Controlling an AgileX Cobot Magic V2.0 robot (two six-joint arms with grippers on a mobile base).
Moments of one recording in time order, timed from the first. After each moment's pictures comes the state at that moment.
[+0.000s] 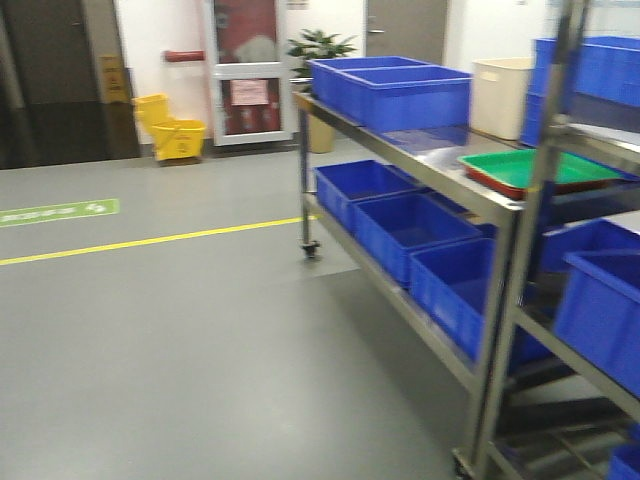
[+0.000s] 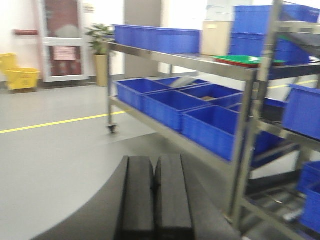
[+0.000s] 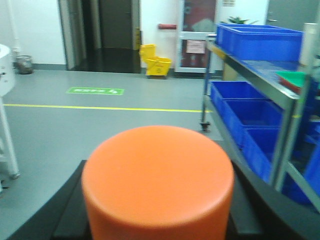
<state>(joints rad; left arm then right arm) -0.23 -0.02 0.02 -0.05 0.08 -0.06 0.35 0.25 -0.52 -0.07 0.42 0.03</state>
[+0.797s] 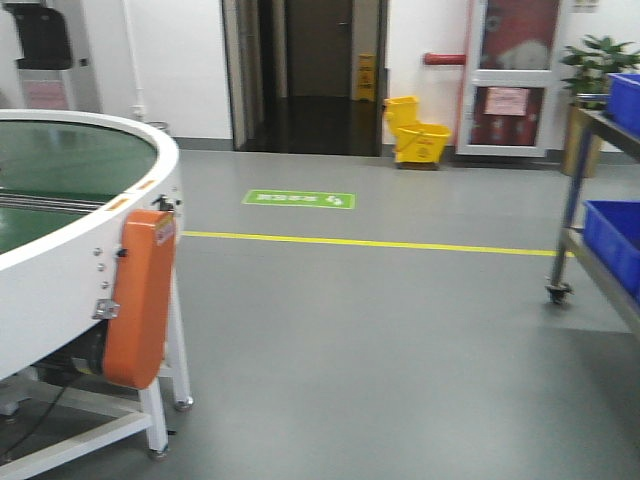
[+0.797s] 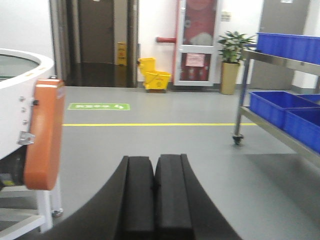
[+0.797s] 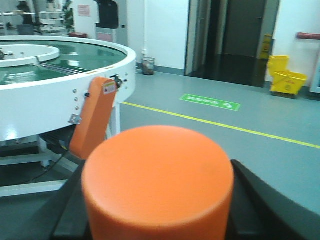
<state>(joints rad) -0.23 -0.02 0.02 -0.05 0.08 -0.06 0.35 0.25 -0.52 -0.07 0.42 0.03</state>
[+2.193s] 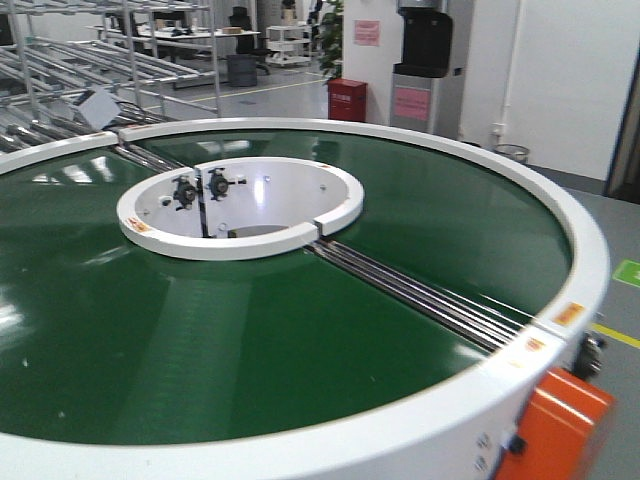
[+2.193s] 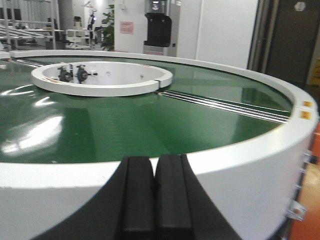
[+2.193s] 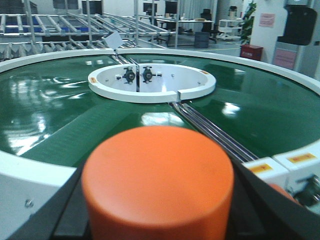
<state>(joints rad) -0.23 -0.02 0.02 -0.05 0.08 -0.06 0.35 0.25 -0.52 -0.07 0.42 0.03</state>
